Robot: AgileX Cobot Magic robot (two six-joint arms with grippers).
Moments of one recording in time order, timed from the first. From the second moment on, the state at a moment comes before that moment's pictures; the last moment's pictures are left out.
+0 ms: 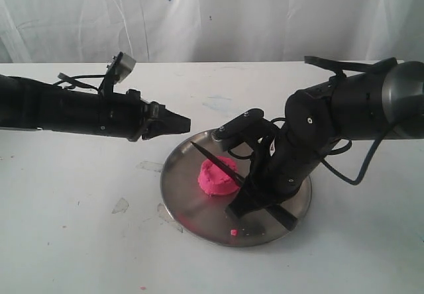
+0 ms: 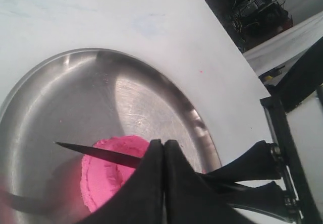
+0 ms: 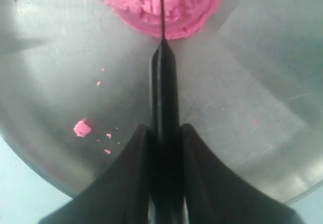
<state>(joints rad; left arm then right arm) -0.17 1.92 -1.06 -1.70 0.92 1.51 0.58 1.76 -1.00 0.08 0.56 -0.22</state>
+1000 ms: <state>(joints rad) -0.22 1.99 -1.07 -1.79 0.87 1.66 0.58 1.81 -1.08 0.02 0.67 -0.16</state>
